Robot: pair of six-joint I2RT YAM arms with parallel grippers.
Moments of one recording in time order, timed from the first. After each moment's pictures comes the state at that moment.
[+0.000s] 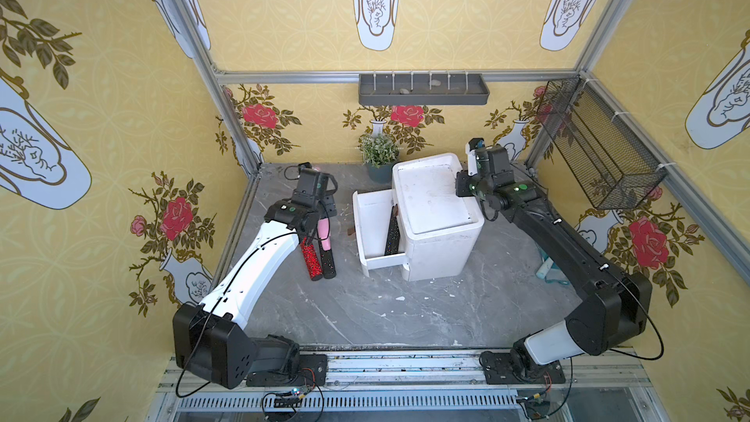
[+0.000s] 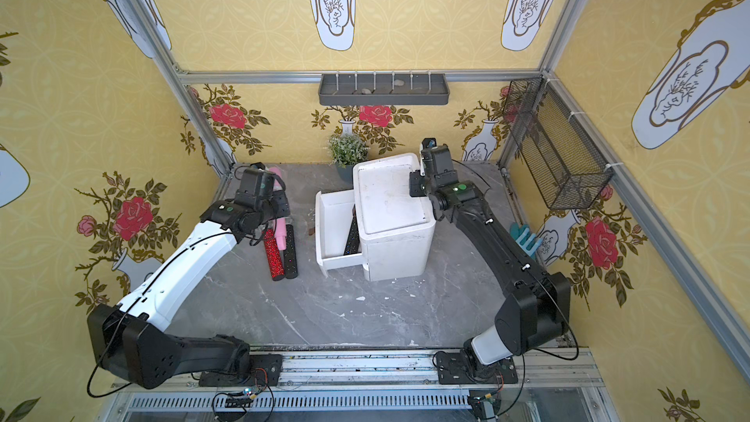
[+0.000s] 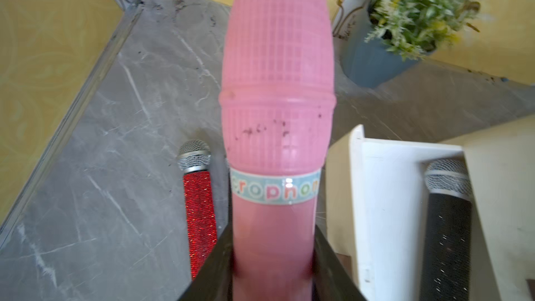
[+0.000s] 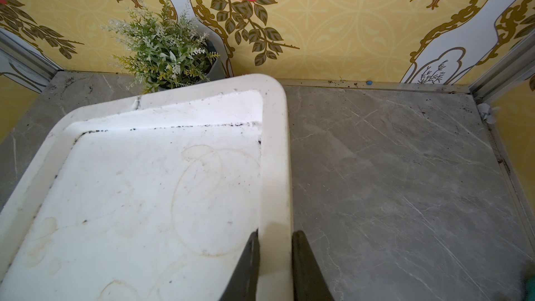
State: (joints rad) left arm -0.31 1.32 1.22 -0.69 -0.28 -0.46; right arm 0.45 1.52 1.43 -0.56 0.11 0.20
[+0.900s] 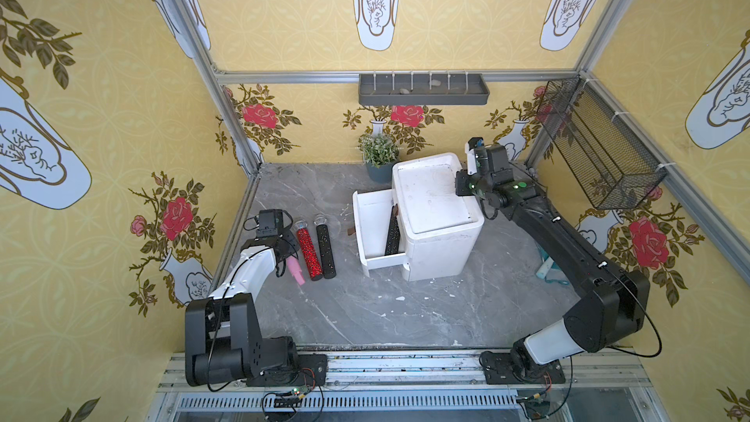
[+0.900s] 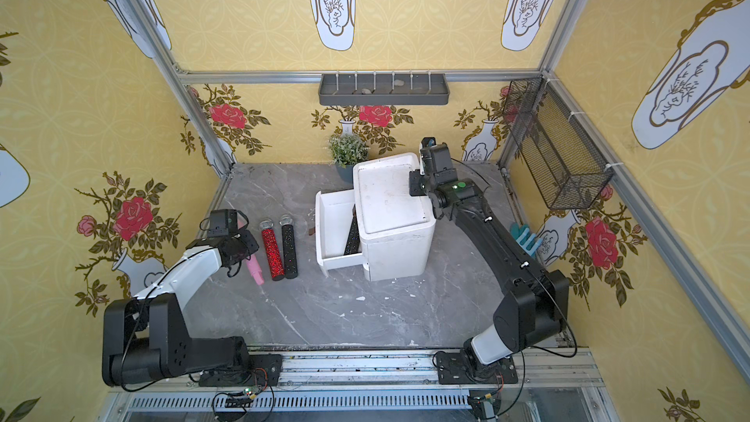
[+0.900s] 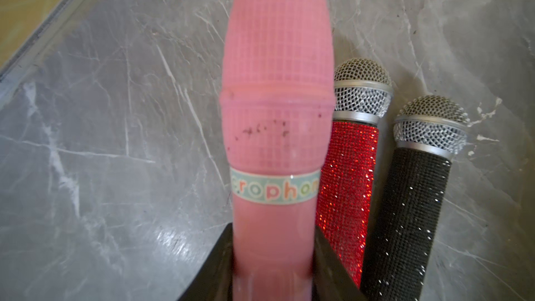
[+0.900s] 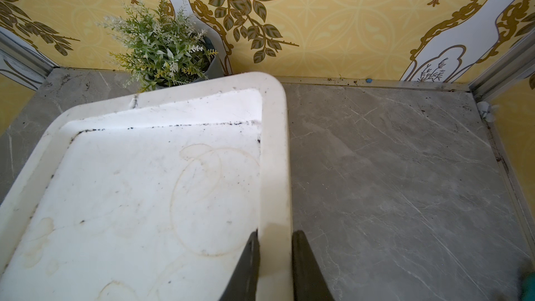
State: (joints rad) left arm 0.09 1.37 0.76 -0.41 -0.11 -0.49; right arm 0.45 1.53 1.46 -0.58 0.11 0.20
